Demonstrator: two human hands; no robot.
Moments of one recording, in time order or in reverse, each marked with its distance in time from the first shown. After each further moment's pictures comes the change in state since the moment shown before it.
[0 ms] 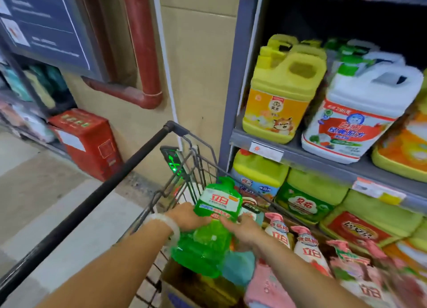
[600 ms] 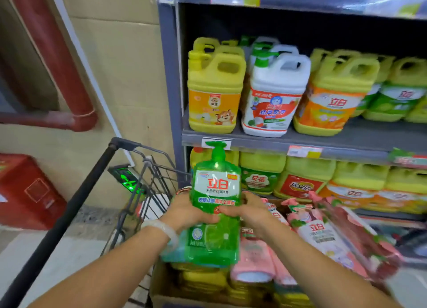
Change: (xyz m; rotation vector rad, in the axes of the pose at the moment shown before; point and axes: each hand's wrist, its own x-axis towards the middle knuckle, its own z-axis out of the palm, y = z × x) left_hand -0.011 0.042 0.009 -0.485 0.009 0.264; right_hand -0.048 0.012 -0.033 0.562 0.298 -0.083
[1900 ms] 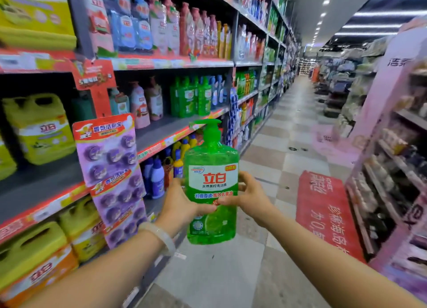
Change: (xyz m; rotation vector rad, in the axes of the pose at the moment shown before) left_hand -0.161 0.355 0.865 -0.024 -0.804 0.688; right_hand -0.385 0.148 -0.811 0.155 1.167 -0.373
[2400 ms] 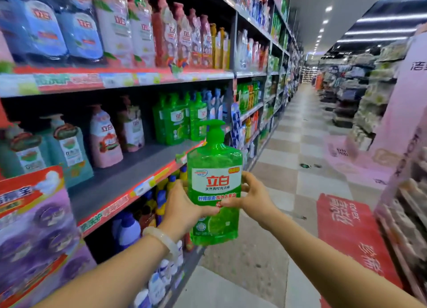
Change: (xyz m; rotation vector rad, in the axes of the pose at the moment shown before) left_hand 0.318 -0.017 0.100 0.040 0.092 0.080; right_hand 0.318 0.034 -0.072 -0.051 0.024 -0.103
